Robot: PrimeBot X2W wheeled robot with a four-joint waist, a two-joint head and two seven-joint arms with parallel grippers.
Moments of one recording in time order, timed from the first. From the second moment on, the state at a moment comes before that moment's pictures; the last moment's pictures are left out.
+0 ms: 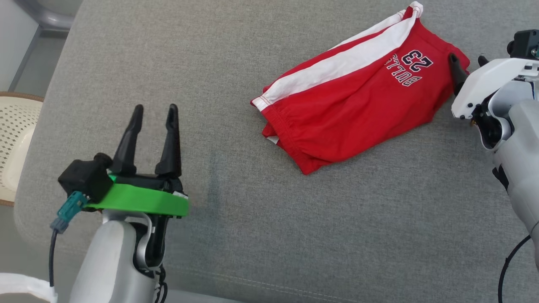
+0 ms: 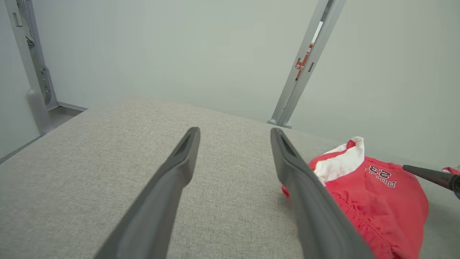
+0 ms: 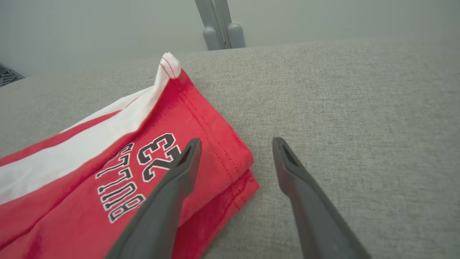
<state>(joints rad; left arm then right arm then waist) -0.35 0.10 -0.21 0.22 -0.51 -0.12 -0.26 -1.01 -0.33 0.35 1.14 0.66 0.13 -0.02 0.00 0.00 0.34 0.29</state>
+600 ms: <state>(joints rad) -0.27 0.05 -0.06 0.16 -0.36 -0.13 -0.26 -0.99 -0.31 0.34 1.16 0.81 0.13 -0.03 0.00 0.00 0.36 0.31</state>
